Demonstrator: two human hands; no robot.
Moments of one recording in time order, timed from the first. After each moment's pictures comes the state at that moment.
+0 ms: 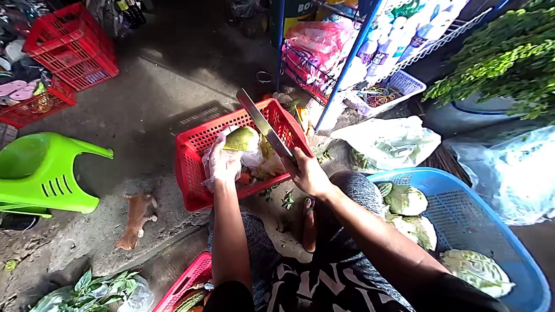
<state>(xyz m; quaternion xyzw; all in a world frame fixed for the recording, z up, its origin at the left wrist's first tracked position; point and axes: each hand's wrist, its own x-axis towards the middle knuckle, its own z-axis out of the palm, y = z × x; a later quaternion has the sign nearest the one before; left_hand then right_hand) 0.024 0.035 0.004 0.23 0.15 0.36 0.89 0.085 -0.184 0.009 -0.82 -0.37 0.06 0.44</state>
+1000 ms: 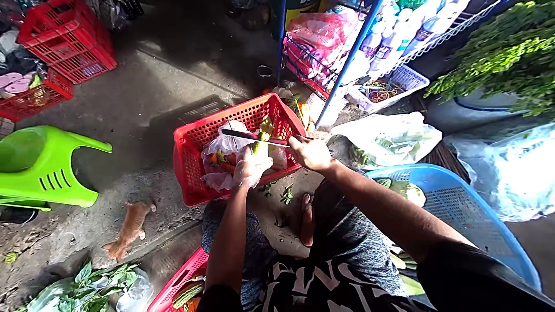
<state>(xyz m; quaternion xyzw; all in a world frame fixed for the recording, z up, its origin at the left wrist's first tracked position) 0.010 -0.013 -0.001 0.87 0.28 0.03 0.40 0.146 -0.187 -0.027 -0.84 -0.50 -0.08 0.19</state>
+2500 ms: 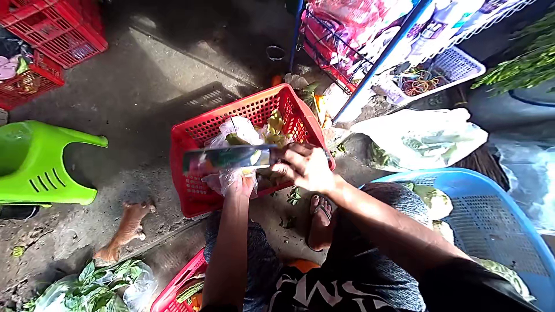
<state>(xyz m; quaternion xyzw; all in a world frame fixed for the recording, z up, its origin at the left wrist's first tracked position) 0.026 -0.004 -0.004 0.24 0.35 0.34 0.84 0.138 -0.141 -0.032 -0.72 -0.56 -0.12 0.39</state>
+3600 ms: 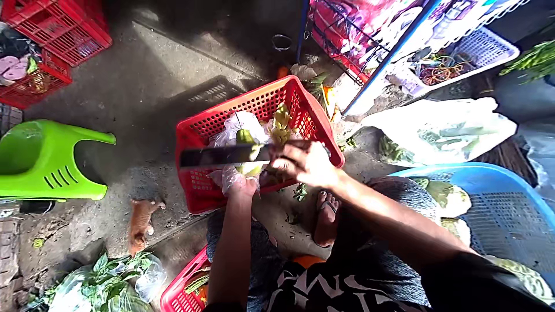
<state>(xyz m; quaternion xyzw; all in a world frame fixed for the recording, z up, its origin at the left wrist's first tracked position) 0.018 0.007 -0.017 0.25 0.38 0.31 0.84 0.136 -0.126 -0.028 -0.70 -0.57 -0.05 0.43</state>
